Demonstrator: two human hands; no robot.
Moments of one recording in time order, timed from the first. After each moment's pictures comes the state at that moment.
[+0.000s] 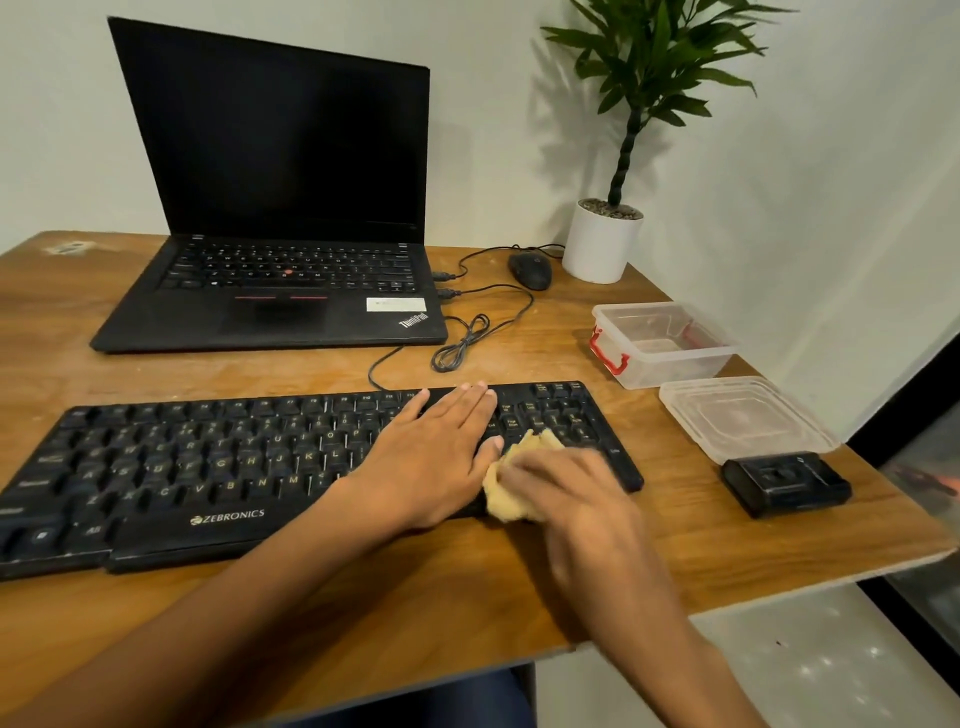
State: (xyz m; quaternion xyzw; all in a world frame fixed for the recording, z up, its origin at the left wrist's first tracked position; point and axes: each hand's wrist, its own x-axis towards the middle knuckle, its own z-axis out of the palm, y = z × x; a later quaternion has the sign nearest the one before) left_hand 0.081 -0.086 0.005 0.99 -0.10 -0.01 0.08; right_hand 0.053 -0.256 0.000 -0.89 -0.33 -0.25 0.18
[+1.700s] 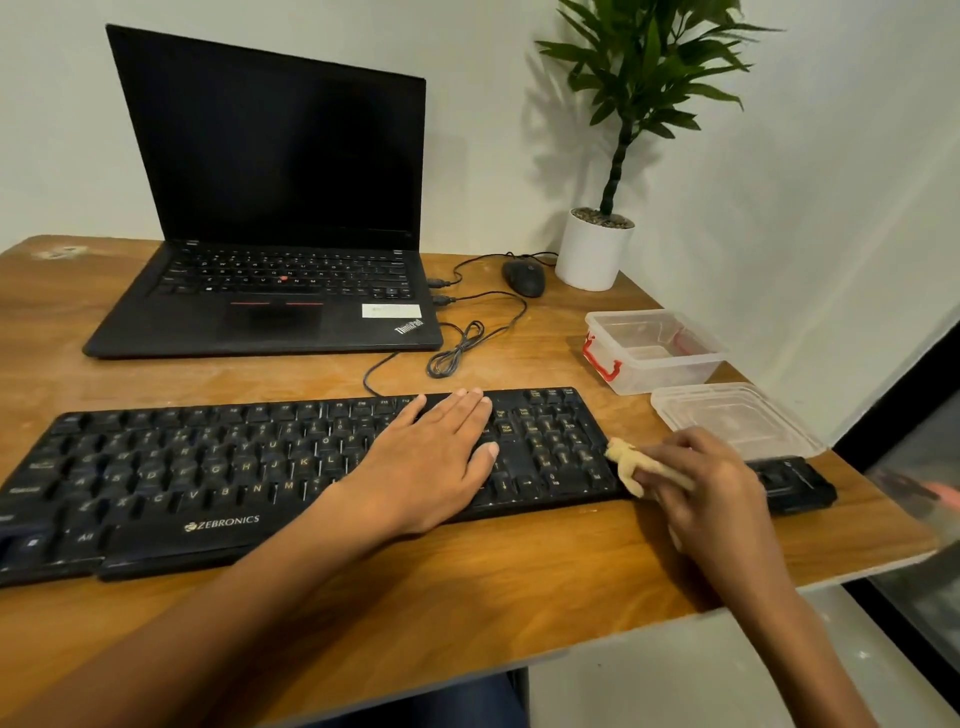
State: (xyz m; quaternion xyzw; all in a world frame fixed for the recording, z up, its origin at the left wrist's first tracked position) left_hand 0.081 -0.083 0.003 0.99 -0.11 0.00 0.08; right_hand 0.098 -0.332 0.005 -0.93 -0.20 -0.22 0.22
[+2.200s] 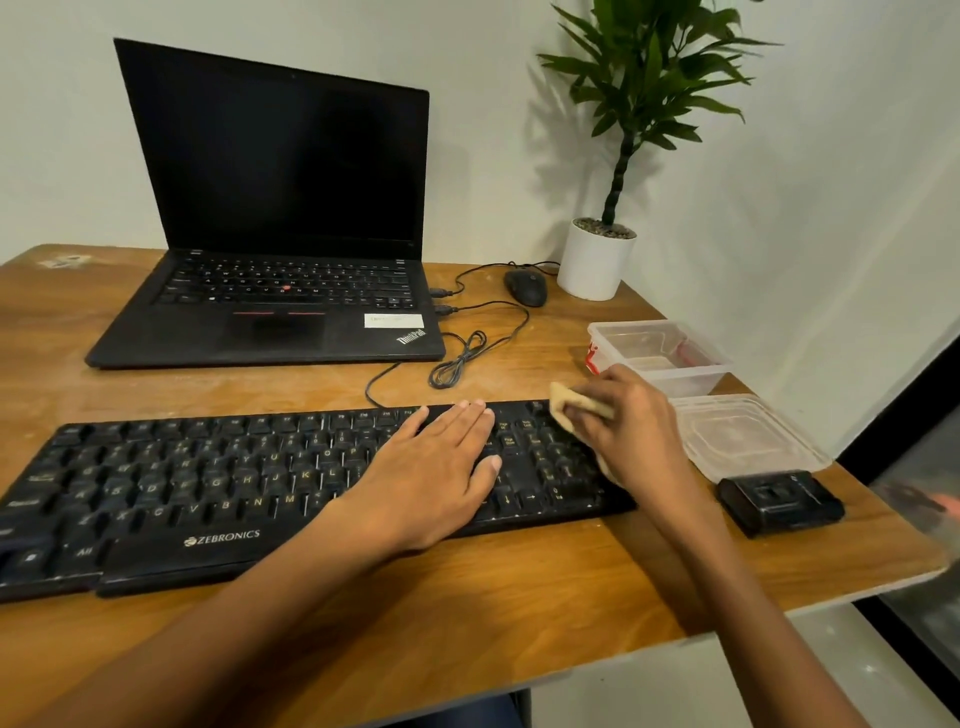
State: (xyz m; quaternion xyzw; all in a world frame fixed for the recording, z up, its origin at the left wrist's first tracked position) left_hand 0.080 -0.083 0.003 0.99 -0.11 0.01 0.09; right_hand 0.150 -0.270 0.025 -0.93 -0.22 -0.20 0.24
